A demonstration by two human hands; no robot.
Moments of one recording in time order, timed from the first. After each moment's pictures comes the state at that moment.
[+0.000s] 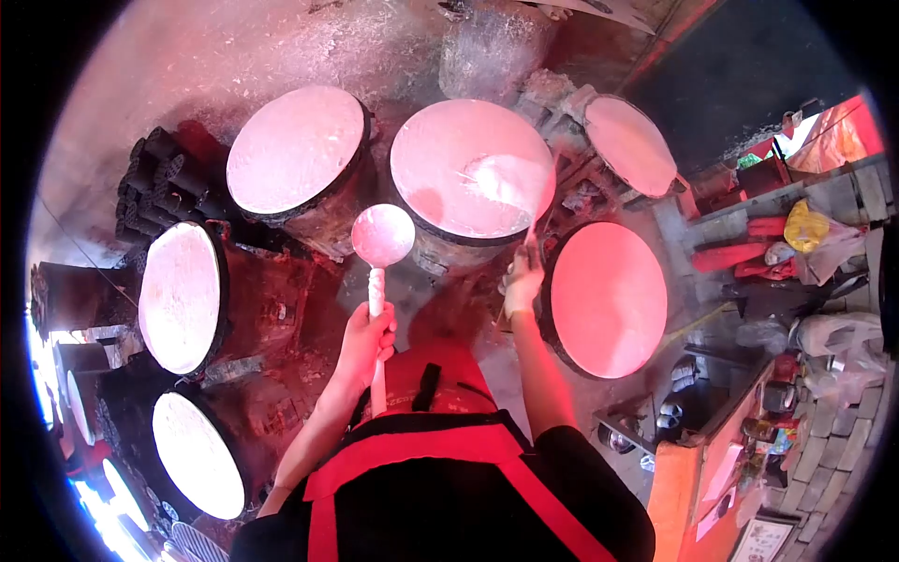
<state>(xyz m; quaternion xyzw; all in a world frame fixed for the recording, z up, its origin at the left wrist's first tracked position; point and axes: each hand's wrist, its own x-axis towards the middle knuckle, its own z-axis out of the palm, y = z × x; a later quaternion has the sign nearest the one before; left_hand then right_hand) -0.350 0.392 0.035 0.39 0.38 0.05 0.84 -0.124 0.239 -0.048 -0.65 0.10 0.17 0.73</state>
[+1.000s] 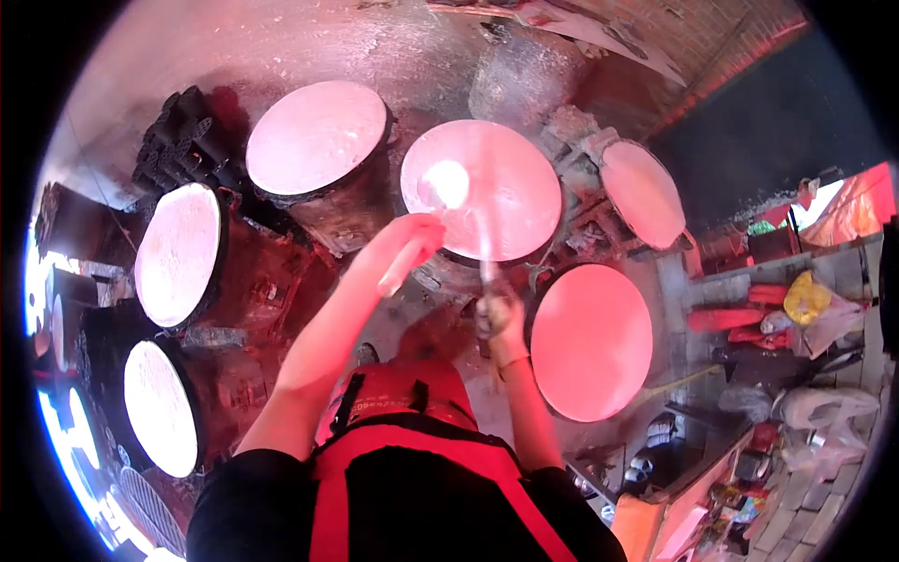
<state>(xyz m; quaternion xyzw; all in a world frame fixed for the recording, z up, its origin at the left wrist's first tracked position) -0.189 0.438 0.003 0.28 0.28 0.01 0.92 -0.129 0.205 -0.044 -0.59 0.04 0.38 0.71</state>
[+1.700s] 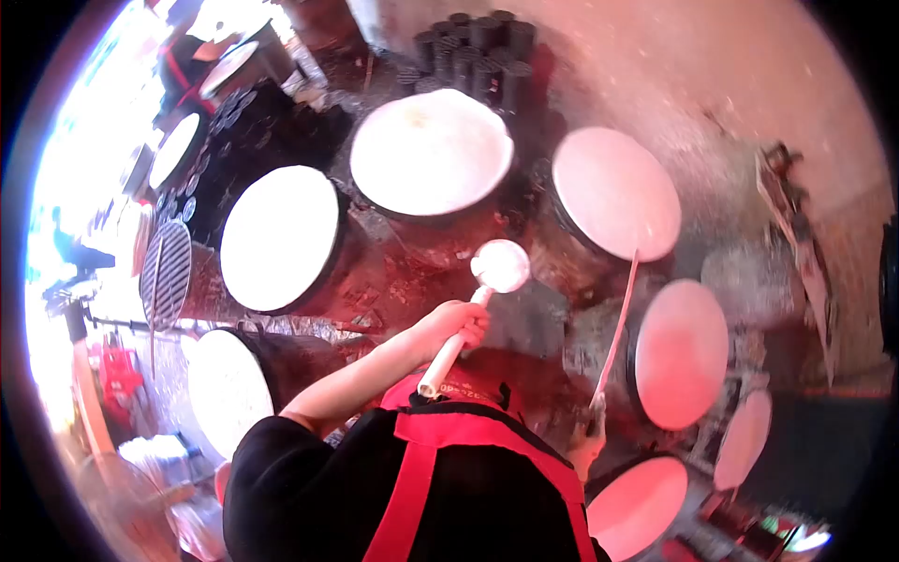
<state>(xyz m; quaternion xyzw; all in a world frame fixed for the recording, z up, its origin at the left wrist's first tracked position) -0.521 0.480 0.050 0.01 0.41 0.21 0.89 -0.225 0.257 -0.065 -0.72 -0.35 0.33 0.50</state>
